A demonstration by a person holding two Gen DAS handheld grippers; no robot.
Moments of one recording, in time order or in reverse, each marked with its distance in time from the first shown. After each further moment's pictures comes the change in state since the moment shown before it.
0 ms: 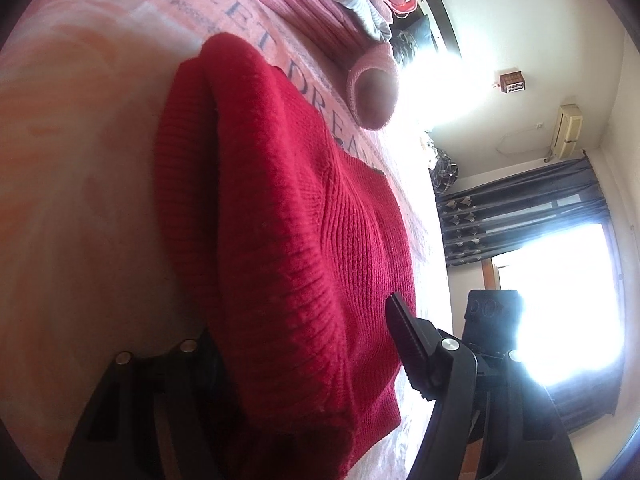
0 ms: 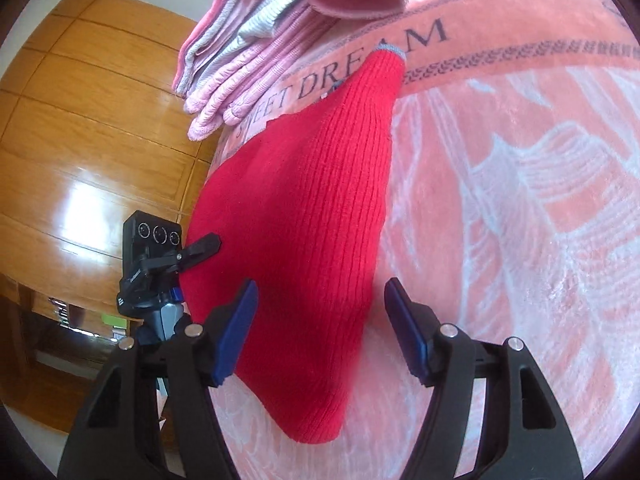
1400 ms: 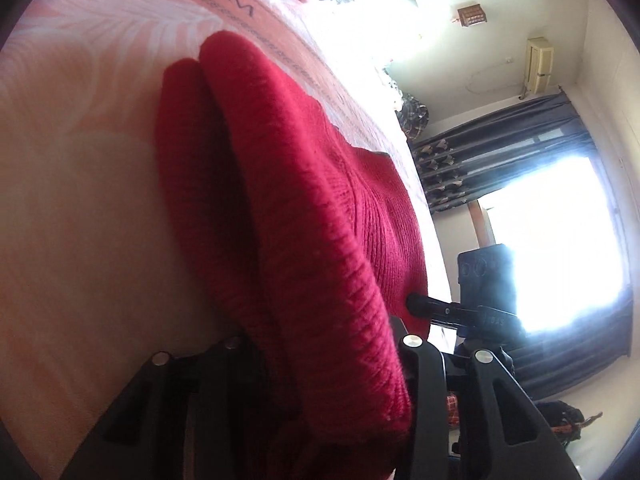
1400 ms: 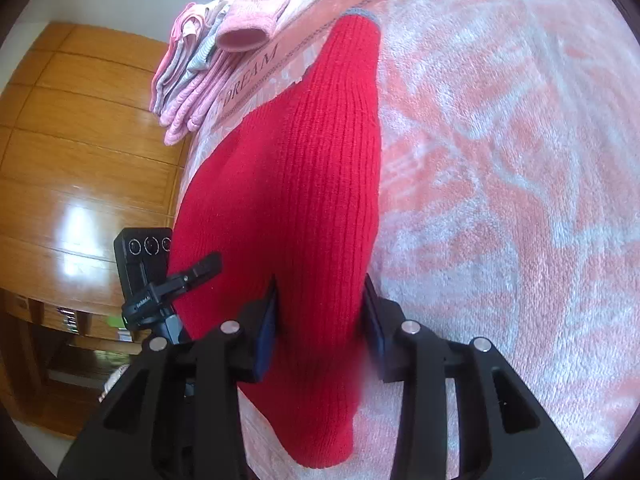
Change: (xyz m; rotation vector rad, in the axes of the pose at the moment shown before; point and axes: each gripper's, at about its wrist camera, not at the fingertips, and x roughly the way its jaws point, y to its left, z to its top) left arm 0.147 -0.122 -0.147 0.181 0.100 -0.056; right arm -0.170 -0.138 -0.109 0.112 0.006 -0.020
